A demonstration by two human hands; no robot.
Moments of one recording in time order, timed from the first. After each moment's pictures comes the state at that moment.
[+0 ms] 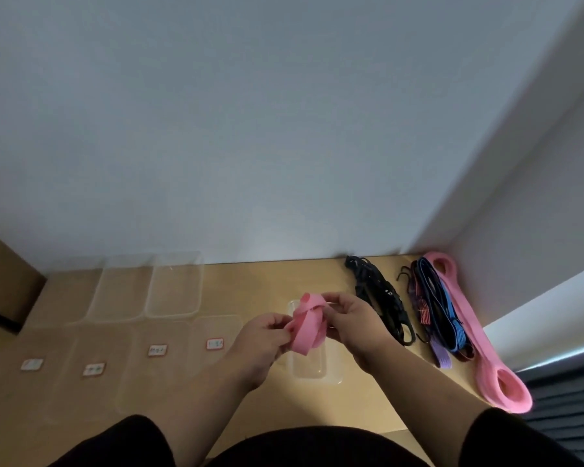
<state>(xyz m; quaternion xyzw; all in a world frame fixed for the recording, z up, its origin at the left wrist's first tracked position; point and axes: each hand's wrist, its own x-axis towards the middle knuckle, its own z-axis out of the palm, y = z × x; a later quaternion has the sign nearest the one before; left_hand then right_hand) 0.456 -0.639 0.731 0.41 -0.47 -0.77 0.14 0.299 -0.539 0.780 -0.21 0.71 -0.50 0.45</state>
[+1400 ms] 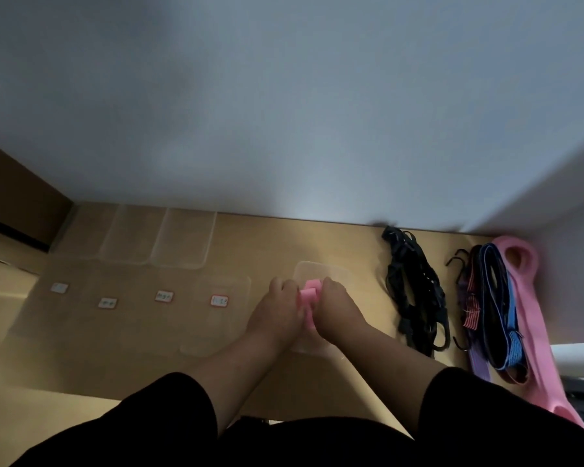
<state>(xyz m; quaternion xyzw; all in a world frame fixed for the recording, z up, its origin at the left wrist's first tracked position) 0.405 -0.641 0.676 0.48 -0.83 -0.26 -0.01 0.276 -0.596 0.687 -0.50 0.78 -0.10 0.37</state>
